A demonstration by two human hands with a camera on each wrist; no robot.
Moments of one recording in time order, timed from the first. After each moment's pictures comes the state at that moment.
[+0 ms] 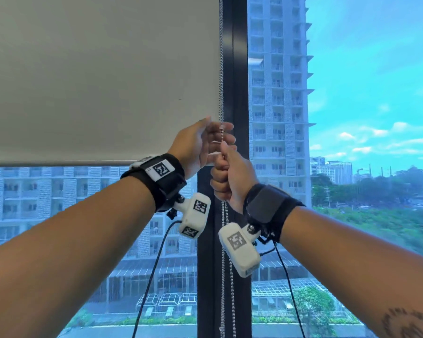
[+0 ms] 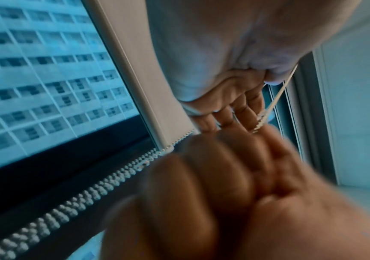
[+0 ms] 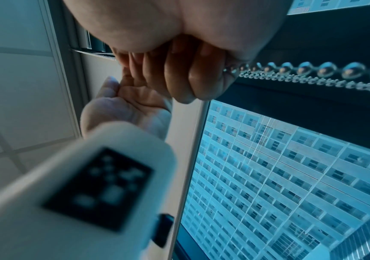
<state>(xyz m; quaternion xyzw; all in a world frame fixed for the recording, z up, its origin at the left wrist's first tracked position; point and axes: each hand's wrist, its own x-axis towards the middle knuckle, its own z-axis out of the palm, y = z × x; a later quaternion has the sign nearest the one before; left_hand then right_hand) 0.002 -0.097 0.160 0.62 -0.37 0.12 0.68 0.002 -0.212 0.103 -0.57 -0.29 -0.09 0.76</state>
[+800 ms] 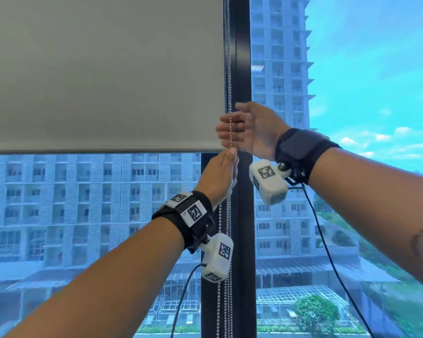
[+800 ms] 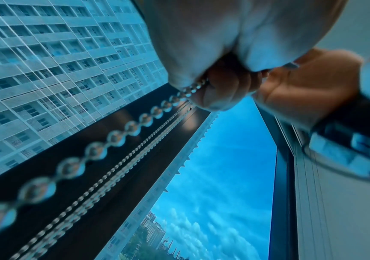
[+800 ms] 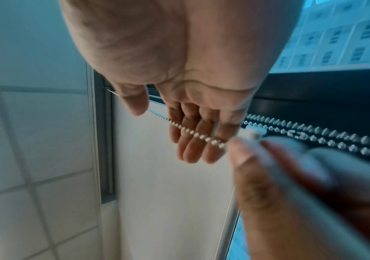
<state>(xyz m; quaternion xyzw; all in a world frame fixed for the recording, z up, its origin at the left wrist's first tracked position) 0.008 -0.134 0.114 0.67 -0.35 0.25 0.60 0.000 -0.256 0.210 -0.64 -0.33 -0.08 0.69</state>
